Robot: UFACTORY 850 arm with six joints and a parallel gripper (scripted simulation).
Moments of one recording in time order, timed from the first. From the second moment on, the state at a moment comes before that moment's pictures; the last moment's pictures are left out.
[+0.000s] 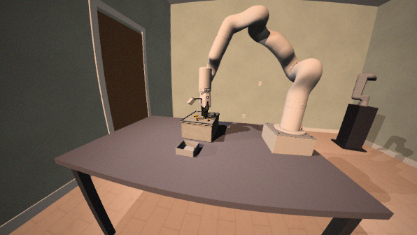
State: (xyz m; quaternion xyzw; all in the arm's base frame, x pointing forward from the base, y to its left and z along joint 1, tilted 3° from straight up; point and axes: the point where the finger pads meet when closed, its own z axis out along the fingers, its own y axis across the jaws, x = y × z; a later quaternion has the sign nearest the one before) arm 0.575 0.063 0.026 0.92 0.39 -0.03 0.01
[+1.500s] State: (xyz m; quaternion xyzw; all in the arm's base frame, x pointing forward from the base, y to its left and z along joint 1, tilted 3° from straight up) arm 0.575 0.063 0.014 0.92 0.39 -0.03 0.01
